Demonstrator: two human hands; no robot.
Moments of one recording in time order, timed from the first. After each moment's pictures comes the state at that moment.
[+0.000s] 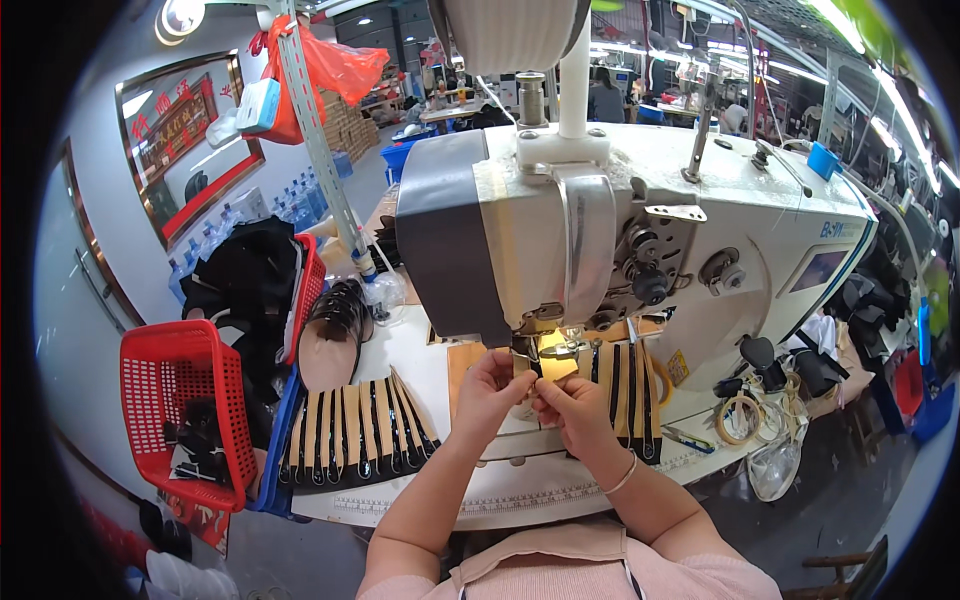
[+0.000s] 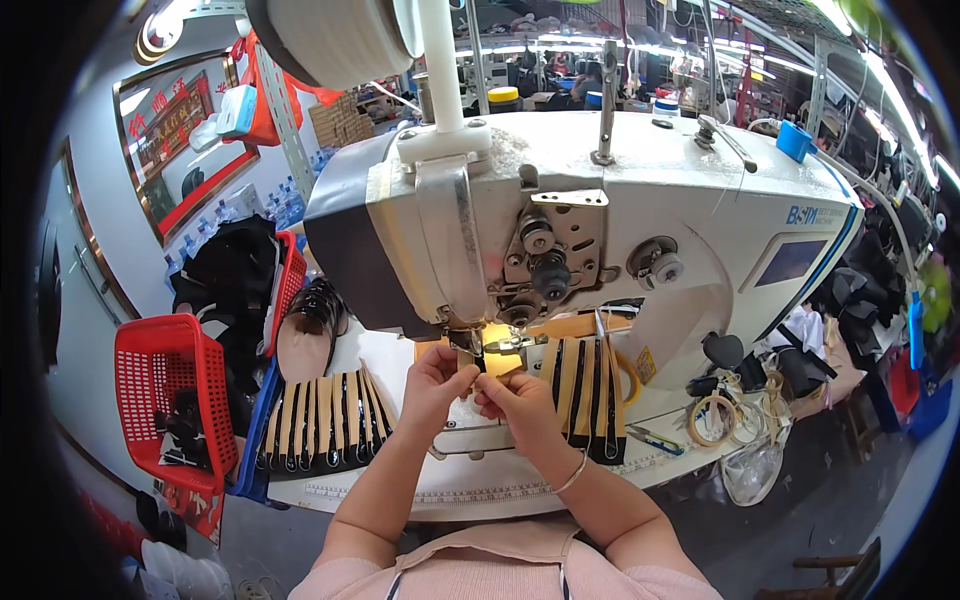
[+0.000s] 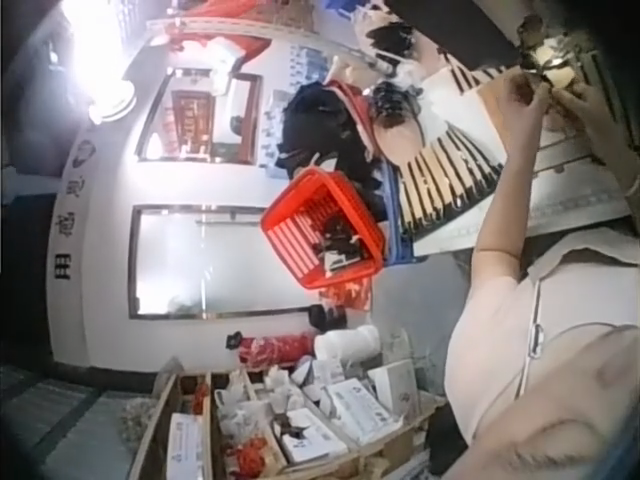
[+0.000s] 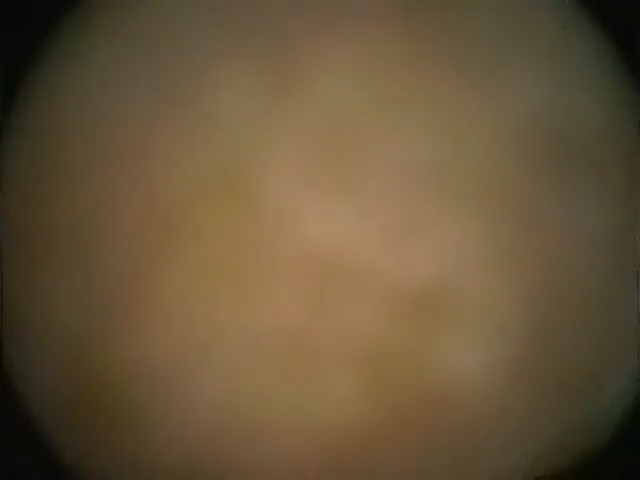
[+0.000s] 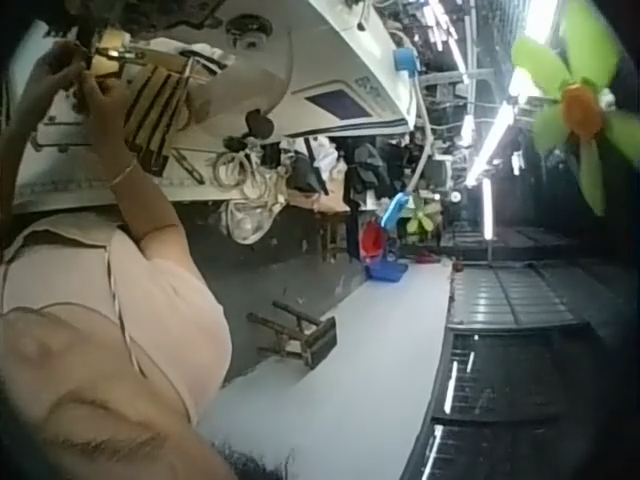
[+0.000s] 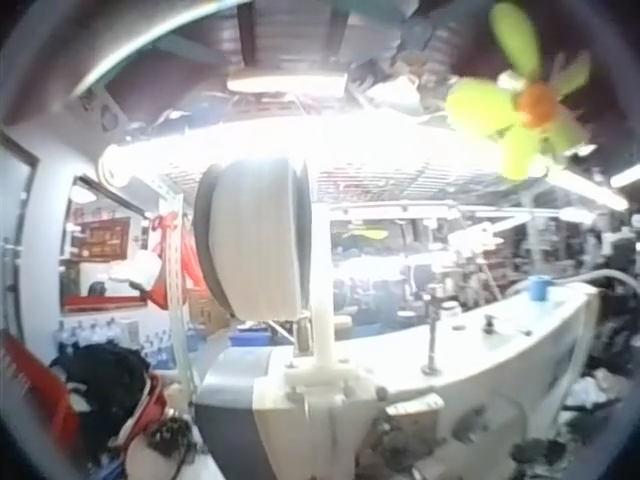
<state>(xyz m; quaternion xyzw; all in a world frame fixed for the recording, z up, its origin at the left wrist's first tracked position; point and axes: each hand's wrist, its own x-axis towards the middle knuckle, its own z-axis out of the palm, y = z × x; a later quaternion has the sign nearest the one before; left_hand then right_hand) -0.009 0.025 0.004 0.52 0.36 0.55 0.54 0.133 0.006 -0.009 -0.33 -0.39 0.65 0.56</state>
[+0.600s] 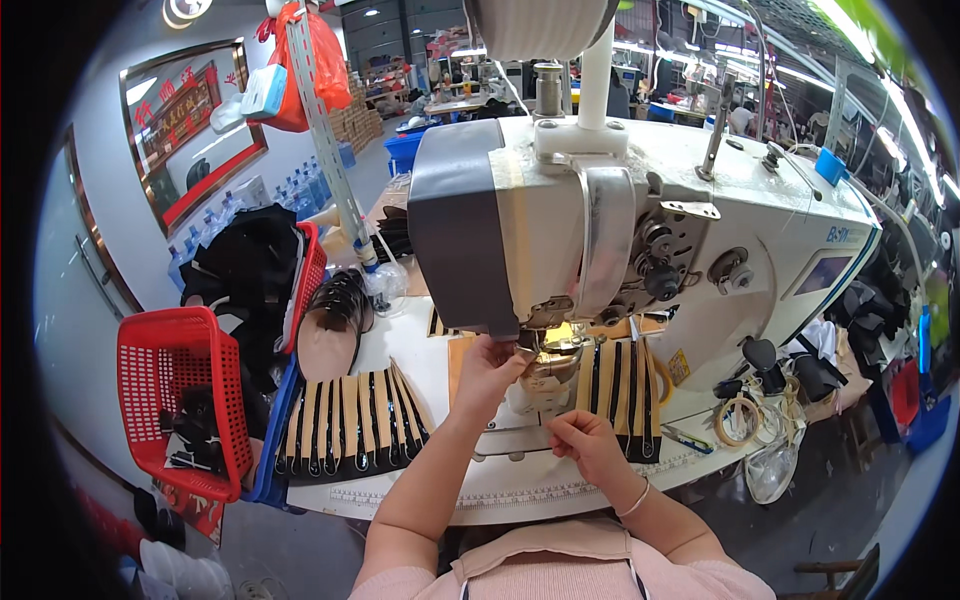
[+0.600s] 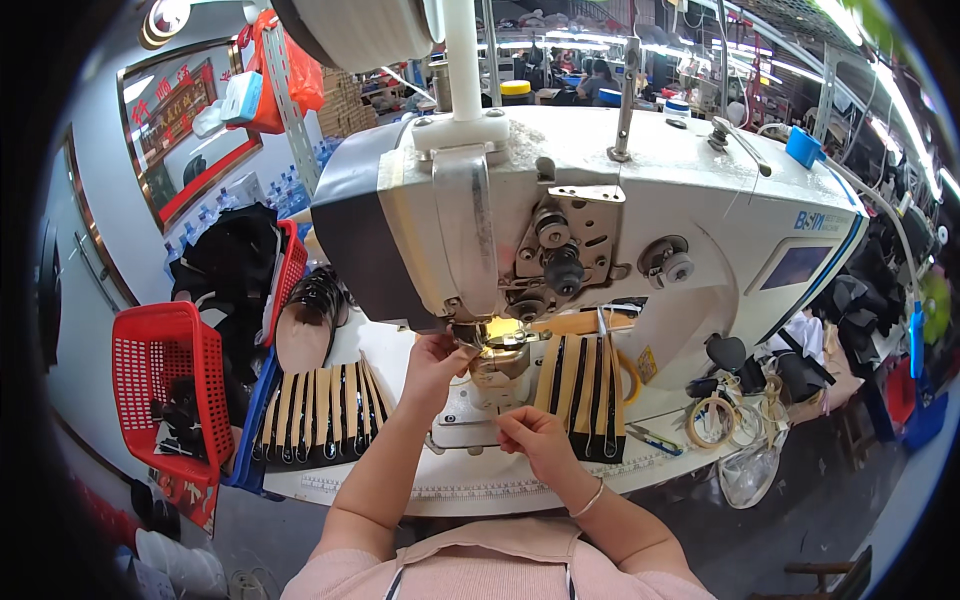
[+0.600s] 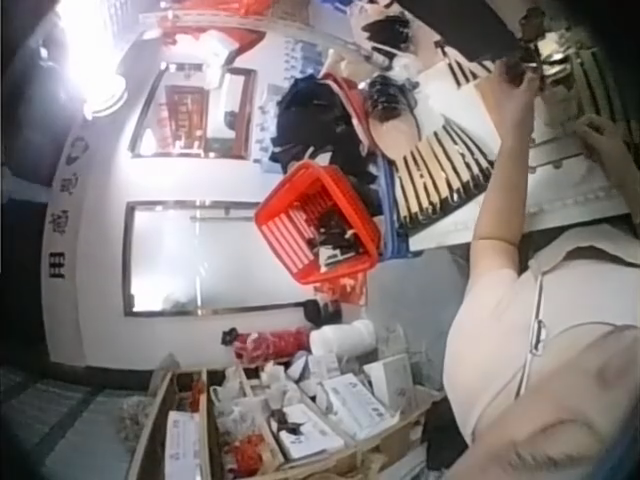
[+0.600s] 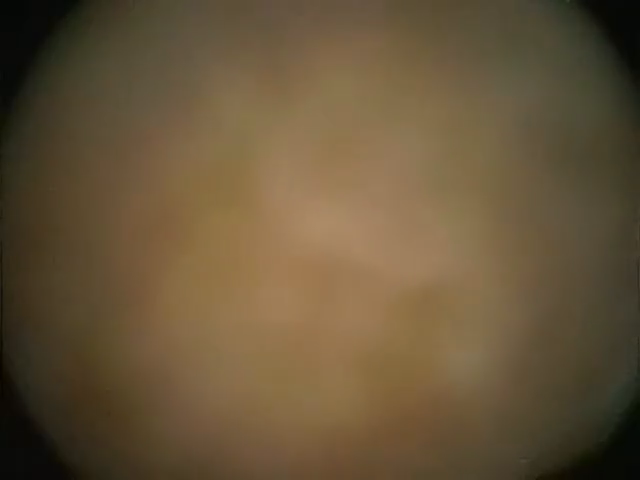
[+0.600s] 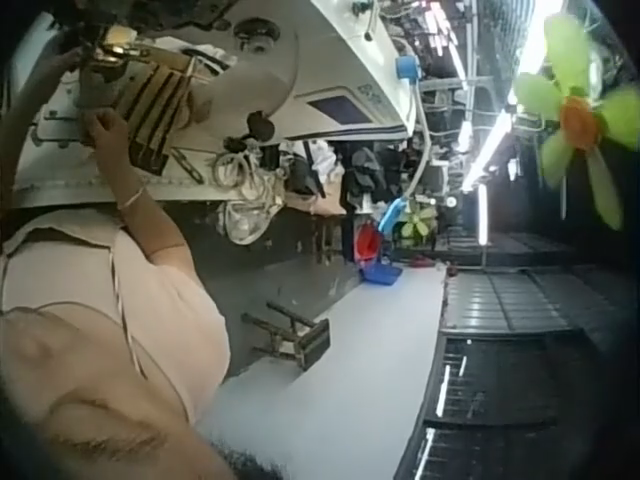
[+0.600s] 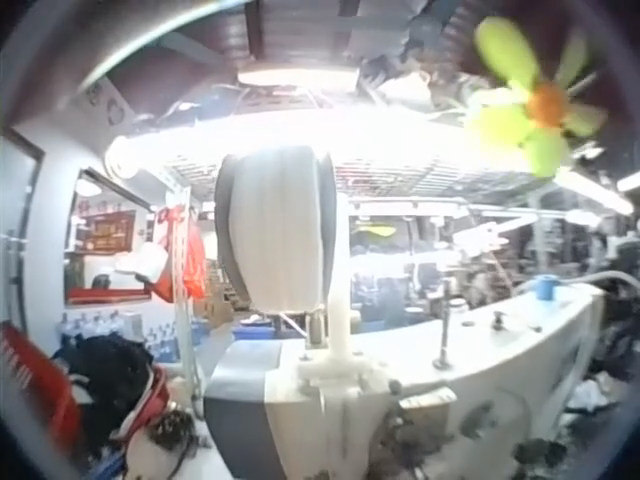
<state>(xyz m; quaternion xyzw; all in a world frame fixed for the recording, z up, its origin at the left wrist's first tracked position) -0.013 0.055 -0.006 0.49 0.37 0.56 0.55 0.154 -0.023 -0.055 -0.35 -0.36 0.70 0.51</state>
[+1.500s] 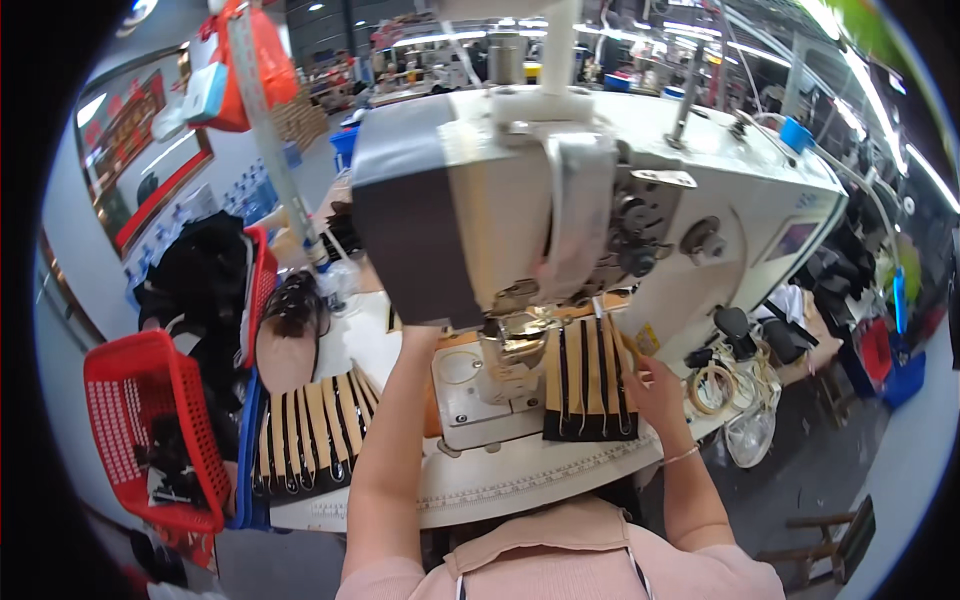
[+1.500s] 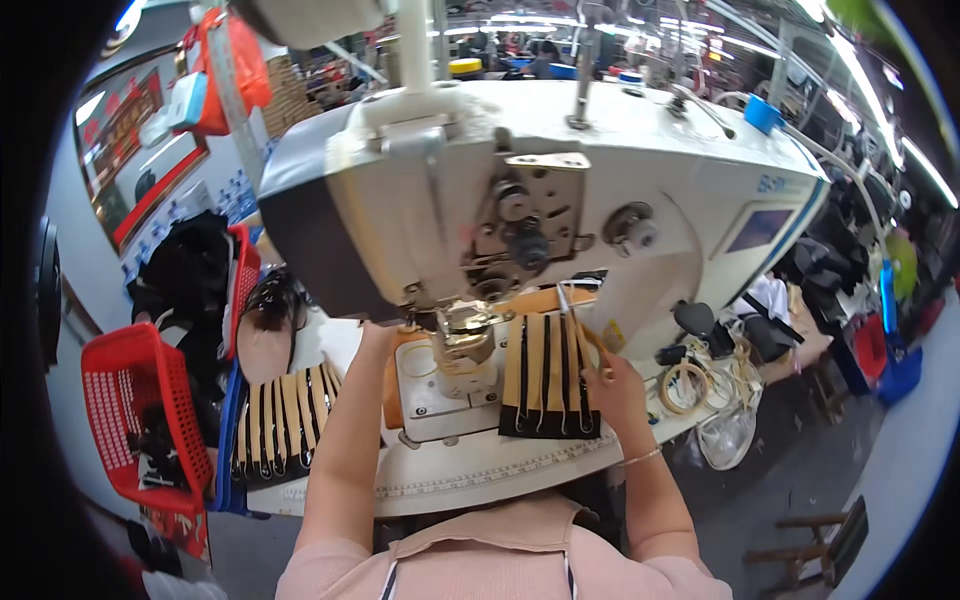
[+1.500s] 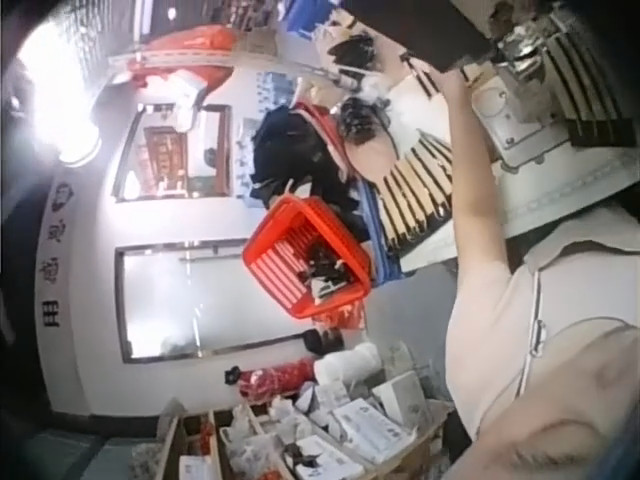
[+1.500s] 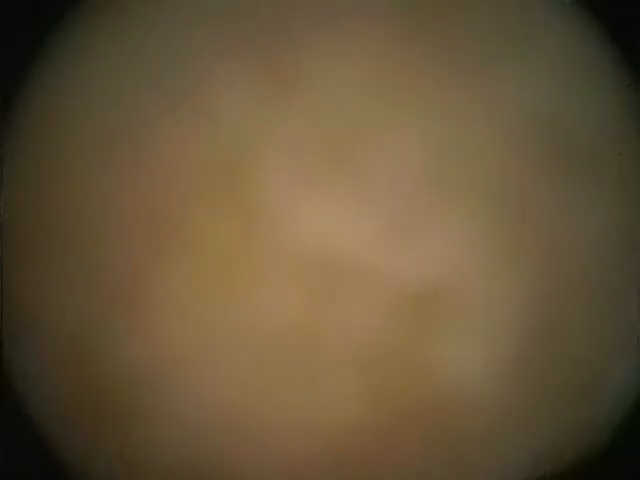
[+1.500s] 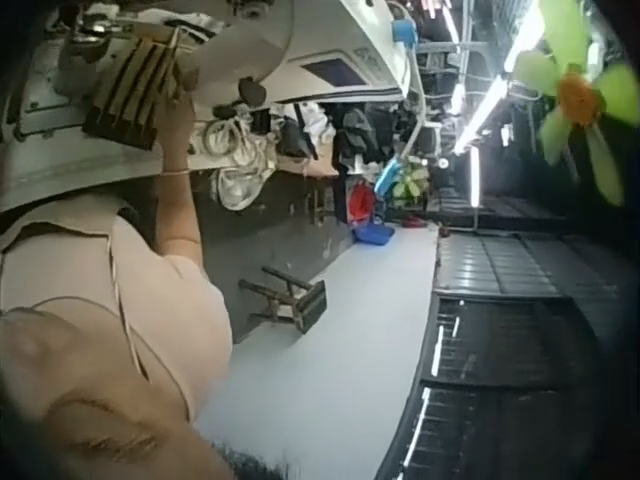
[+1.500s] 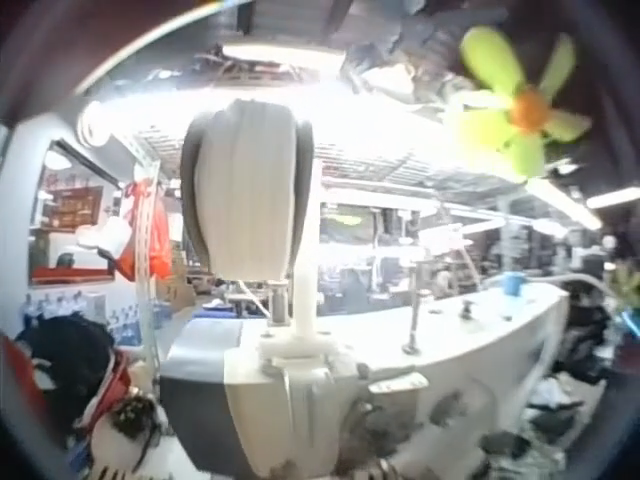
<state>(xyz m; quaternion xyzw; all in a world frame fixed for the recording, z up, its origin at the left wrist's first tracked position) -0.050 0.190 -0.075 0.48 0.32 0.66 0.49 0.270 -0.010 -0.063 -0.69 -0.56 0.11 0.45</state>
